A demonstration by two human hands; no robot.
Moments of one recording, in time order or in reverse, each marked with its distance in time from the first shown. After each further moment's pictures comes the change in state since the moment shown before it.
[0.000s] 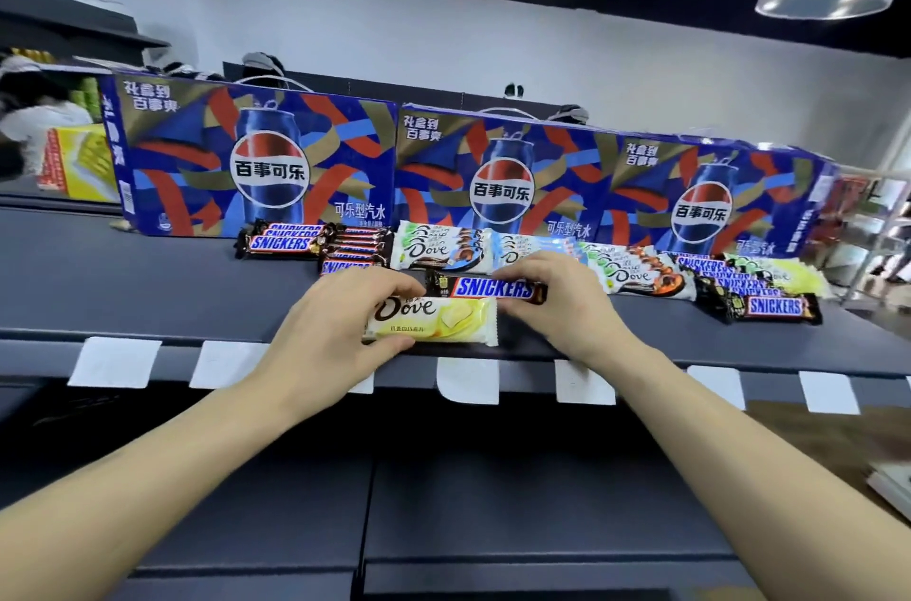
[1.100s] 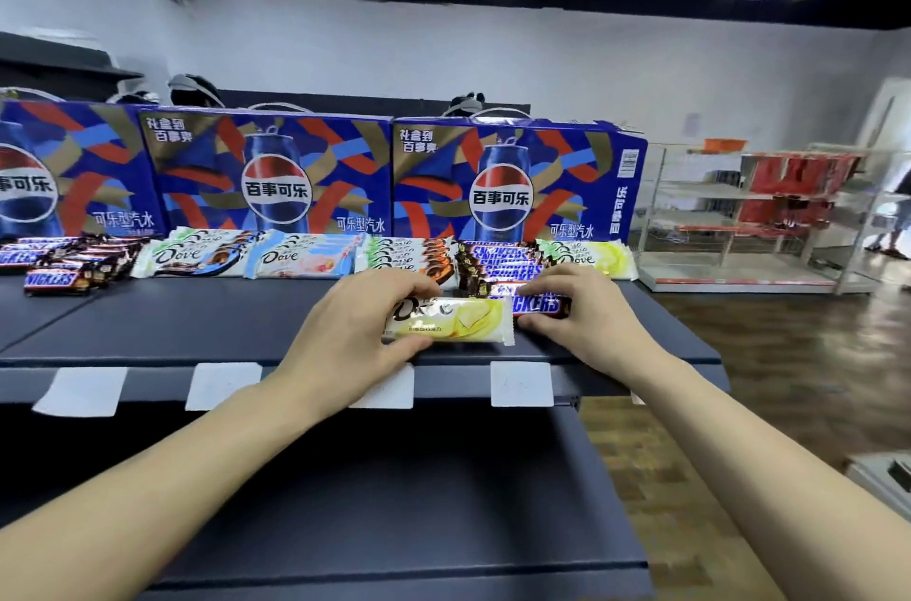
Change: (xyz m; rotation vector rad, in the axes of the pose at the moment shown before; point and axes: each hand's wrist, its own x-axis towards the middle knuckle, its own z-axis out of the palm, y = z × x) left_hand 0.121 0.263 0.198 -0.007 -0.005 0.051; right_hand -0.107 0.302 -0.175 -0.003 0.028 0.067
